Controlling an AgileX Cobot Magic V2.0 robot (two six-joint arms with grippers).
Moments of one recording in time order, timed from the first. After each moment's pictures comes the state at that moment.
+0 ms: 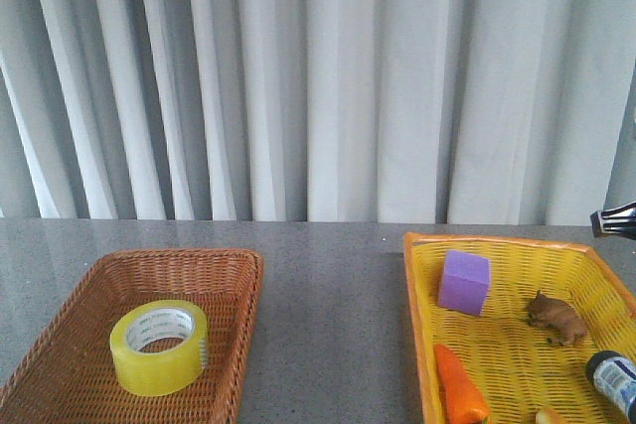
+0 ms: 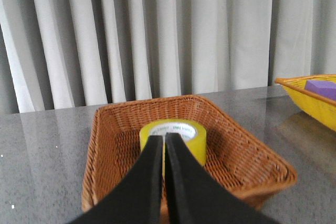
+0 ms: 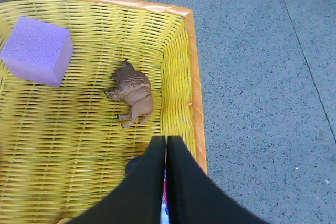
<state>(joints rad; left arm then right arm) -0.16 0.17 -0.10 0.07 -0.05 -0.11 -0.02 1.47 -1.48 -0.28 0.87 0.18</state>
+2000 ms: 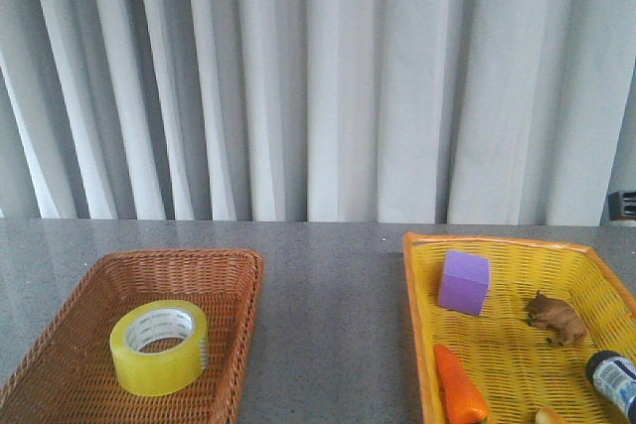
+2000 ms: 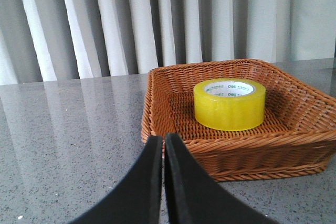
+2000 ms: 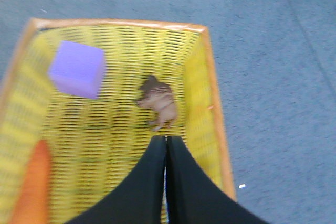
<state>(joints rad) 0.01 -0.01 0.02 0.08 0.07 -0.07 -0.02 1.29 -1.37 -0.15 0.83 0.18</state>
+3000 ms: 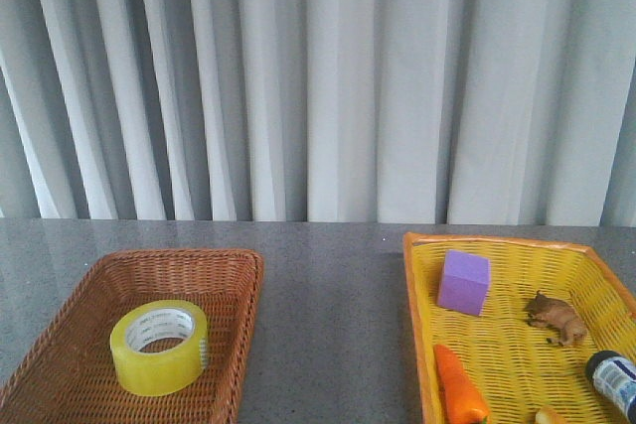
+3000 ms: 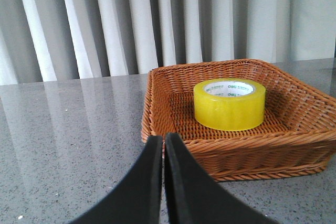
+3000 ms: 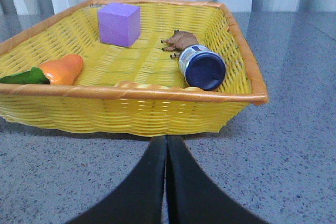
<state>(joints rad) 0.01 -0.01 0.02 0.08 0.07 -0.07 -0.02 0.05 0.00 -0.15 0.22 0.17</state>
